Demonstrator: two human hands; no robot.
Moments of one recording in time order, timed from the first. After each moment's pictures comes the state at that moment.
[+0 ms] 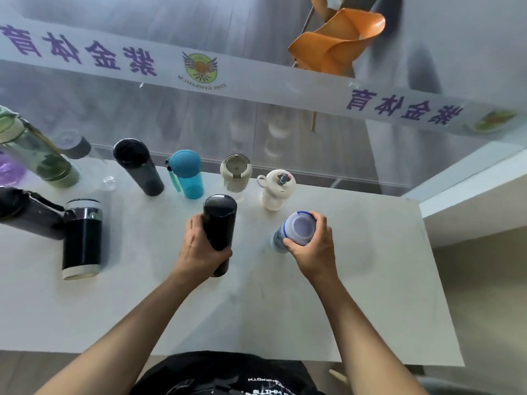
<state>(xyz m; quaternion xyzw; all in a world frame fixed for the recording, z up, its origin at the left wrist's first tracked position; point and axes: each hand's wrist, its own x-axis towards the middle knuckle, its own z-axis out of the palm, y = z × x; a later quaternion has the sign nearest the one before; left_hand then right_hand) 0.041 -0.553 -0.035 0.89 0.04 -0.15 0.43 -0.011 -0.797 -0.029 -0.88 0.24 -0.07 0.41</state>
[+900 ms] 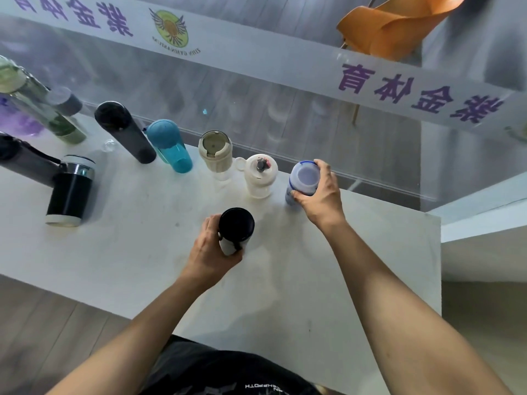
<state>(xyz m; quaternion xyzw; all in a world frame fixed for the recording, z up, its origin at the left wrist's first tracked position) -0.016 -0.692 -0.051 0.90 0.05 -0.05 0.42 0.098 -0.937 -0.043 -0.89 0.11 0.01 0.44</state>
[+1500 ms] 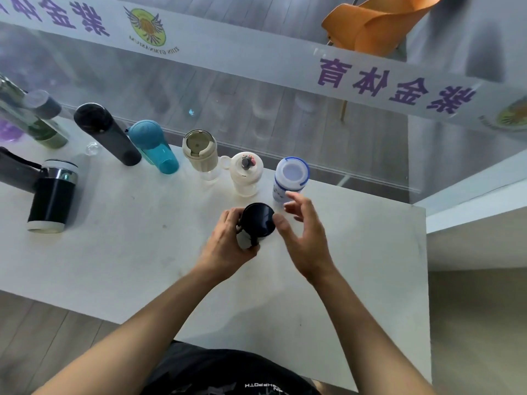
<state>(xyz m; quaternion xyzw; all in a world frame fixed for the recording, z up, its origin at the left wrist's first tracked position) -0.001 -0.739 -0.053 0.90 -0.03 -0.07 0.44 -0.003 -0.927 -0.016 -0.85 0.04 0.00 0.53</state>
